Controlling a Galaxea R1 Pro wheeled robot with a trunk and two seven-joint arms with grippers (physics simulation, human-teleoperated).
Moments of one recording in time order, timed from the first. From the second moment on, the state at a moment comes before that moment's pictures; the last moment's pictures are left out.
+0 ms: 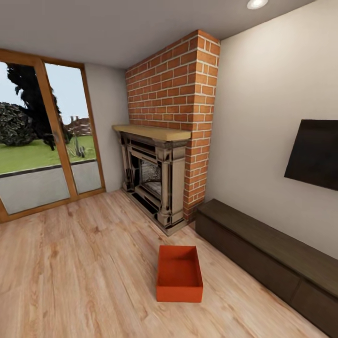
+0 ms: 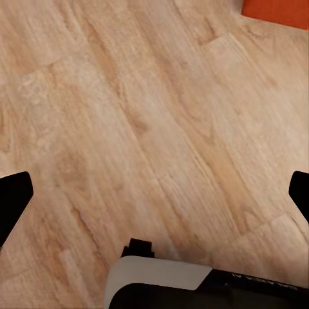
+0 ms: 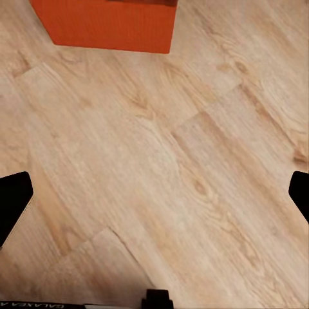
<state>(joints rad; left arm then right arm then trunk) -0.30 0.02 0.06 0.06 0.14 -0.33 0.02 -0.28 0.01 0.03 -0.22 0.03 -0.14 -0.02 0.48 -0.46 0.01</state>
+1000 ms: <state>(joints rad) -0.30 0.02 0.06 0.06 0.14 -0.33 0.02 -0.28 0.01 0.03 -0.22 0.03 -0.14 -0.02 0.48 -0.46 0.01</state>
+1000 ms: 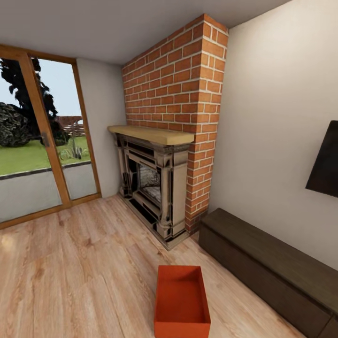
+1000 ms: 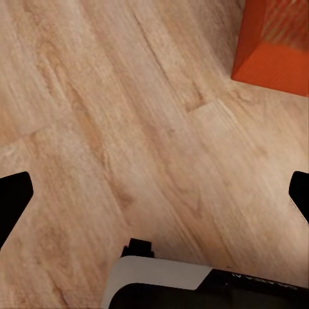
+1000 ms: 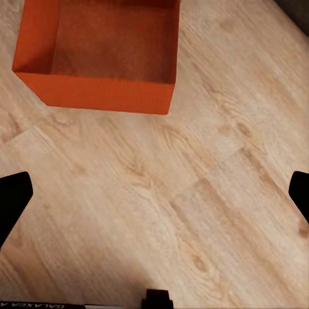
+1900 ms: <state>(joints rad) -0.30 0.02 0.06 0.06 0.14 -0.33 0.02 -0.28 0.01 0.03 -0.22 0.03 -0.14 -0.02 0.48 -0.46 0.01</state>
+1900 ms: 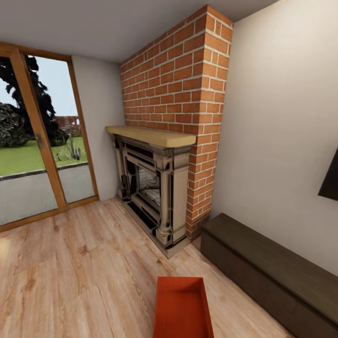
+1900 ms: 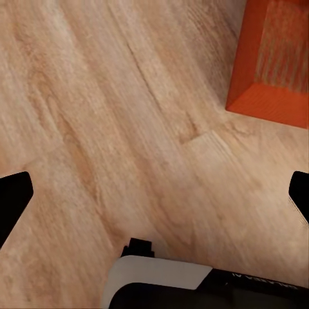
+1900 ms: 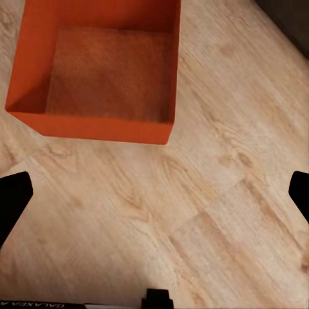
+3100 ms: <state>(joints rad) -0.30 0.02 0.06 0.06 0.14 -0.33 0.02 -0.28 0.01 0.03 -0.22 0.03 -0.14 -0.02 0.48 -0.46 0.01</state>
